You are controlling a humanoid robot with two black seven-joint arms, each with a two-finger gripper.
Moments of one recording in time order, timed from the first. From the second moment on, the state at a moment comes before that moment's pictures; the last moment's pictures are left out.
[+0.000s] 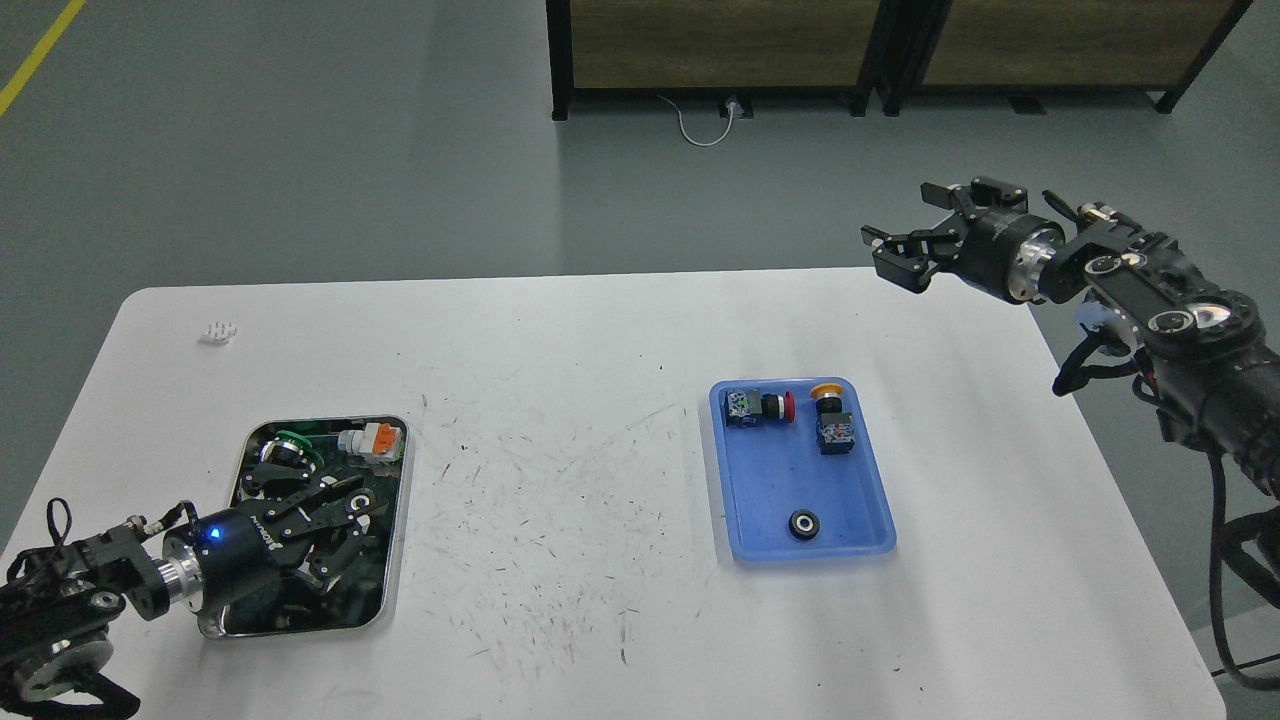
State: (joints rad) left arm -0.55 0.66 -0.05 -1.02 0.60 -0.19 -0.46; right arm 0.98 -0.40 0.30 0.41 -0.63 0.43 0.24
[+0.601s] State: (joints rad) left arm -0.47 0.71 -0.06 -1.00 0.60 -0.18 -0.46; right arm 0.94 -0.36 0.14 0.57 -0.69 0.43 0.24
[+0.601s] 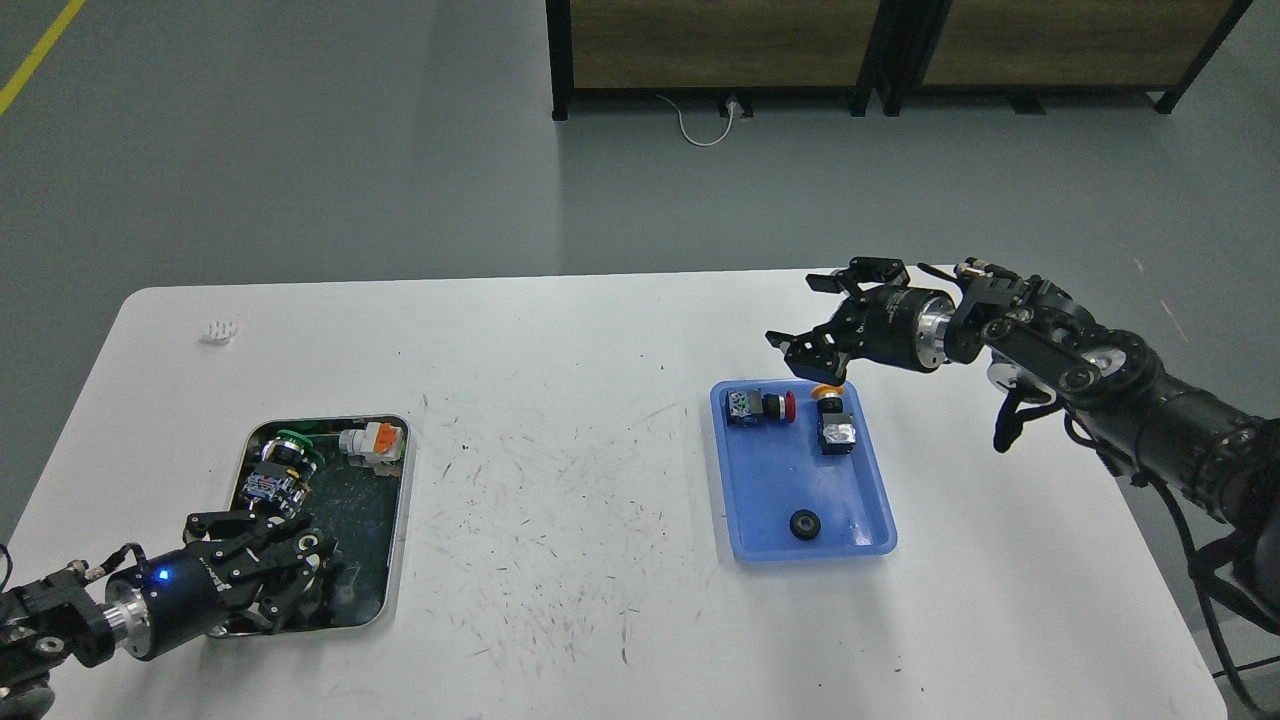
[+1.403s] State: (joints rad) left arm -0.47 0.75 -0.27 -0.98 0.56 -0.15 -0.43; right arm 0.89 -0.45 0.07 0.82 -0.69 0.45 0.24
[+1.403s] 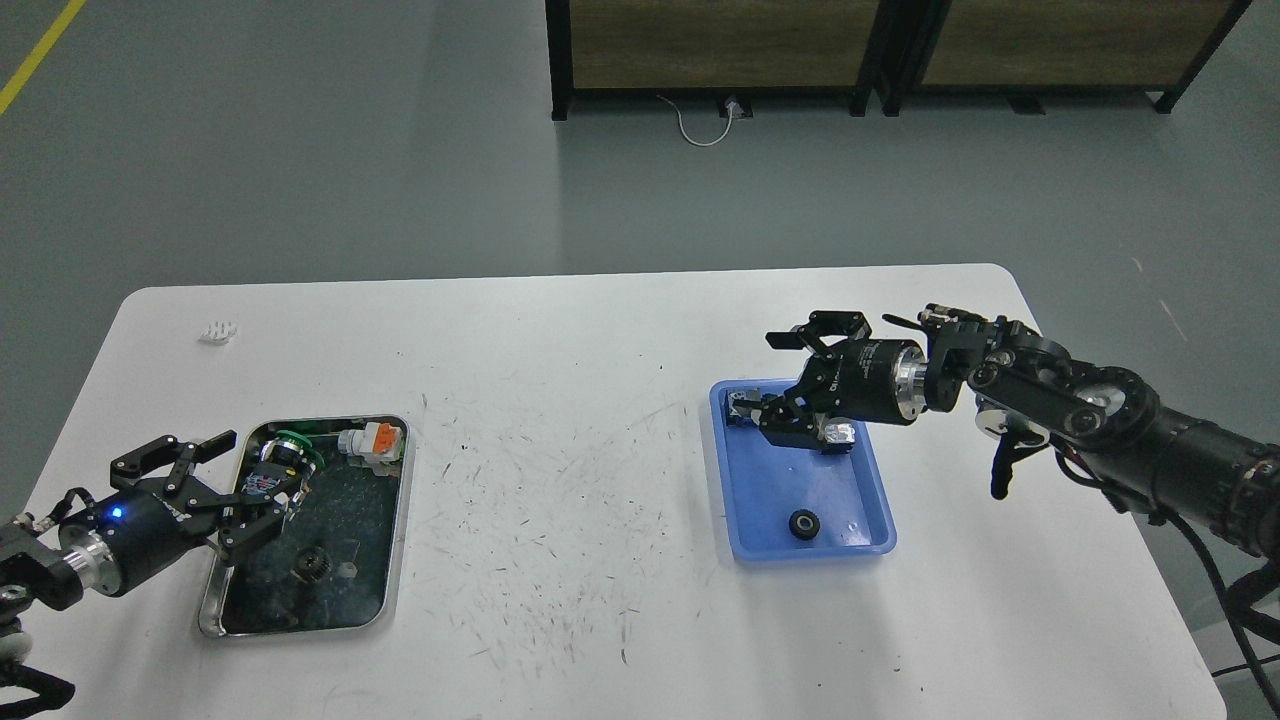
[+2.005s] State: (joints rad) left arm -0.54 0.76 -0.31 -0.96 0.53 -0.14 -0.39; right arm 0.84 -0.61 -0.07 0.93 -0.68 0.47 0.23
